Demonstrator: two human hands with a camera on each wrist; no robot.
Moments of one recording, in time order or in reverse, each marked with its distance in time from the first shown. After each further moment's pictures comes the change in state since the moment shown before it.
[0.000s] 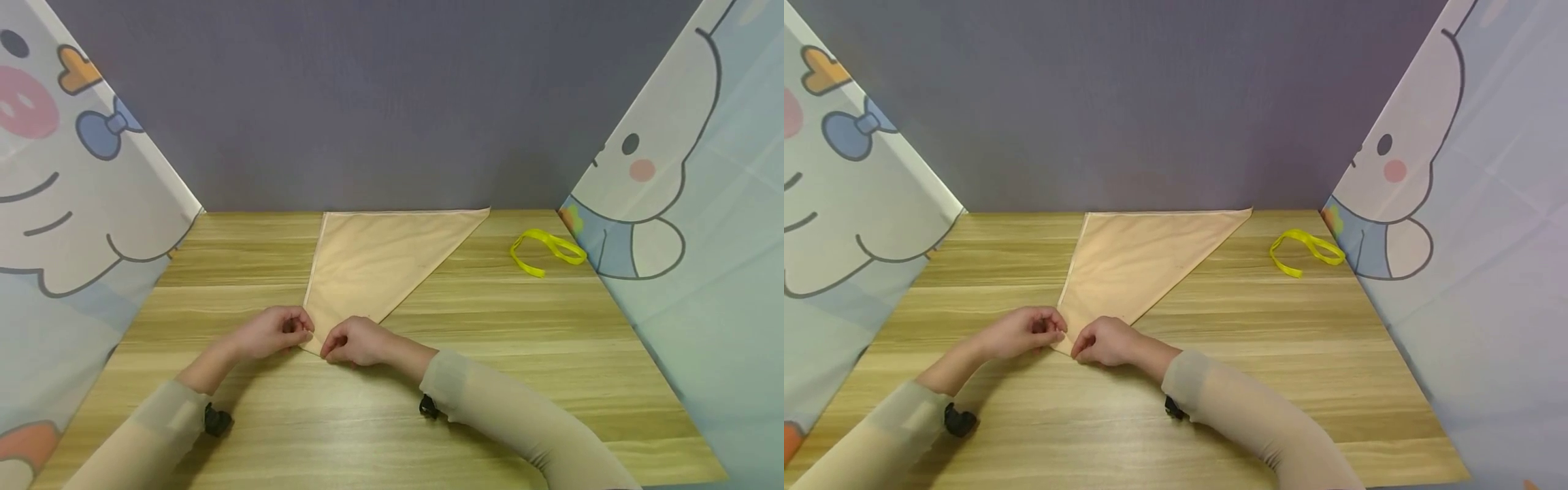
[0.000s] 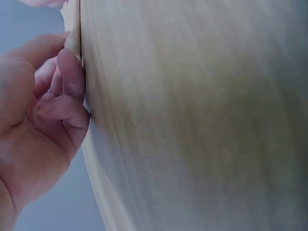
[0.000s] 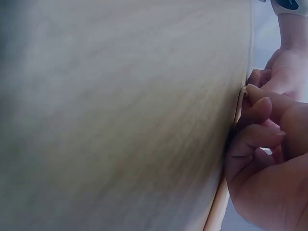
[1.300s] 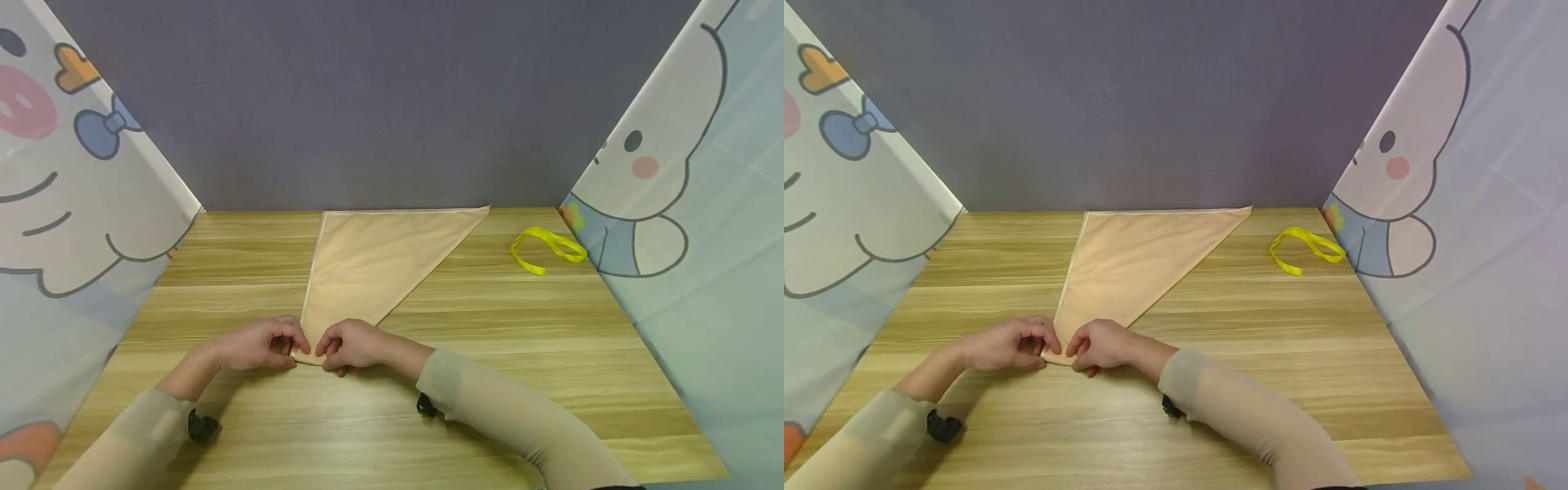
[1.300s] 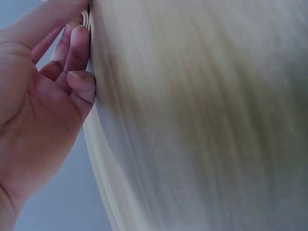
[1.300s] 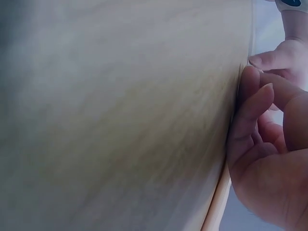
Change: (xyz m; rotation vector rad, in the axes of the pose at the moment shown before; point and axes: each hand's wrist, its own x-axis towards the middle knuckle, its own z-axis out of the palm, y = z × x) left_hand -0.022 -0.007 -0.012 0.012 -0.204 0.196; right_hand 0.004 -0.005 0.006 0.164 -0.077 0.071
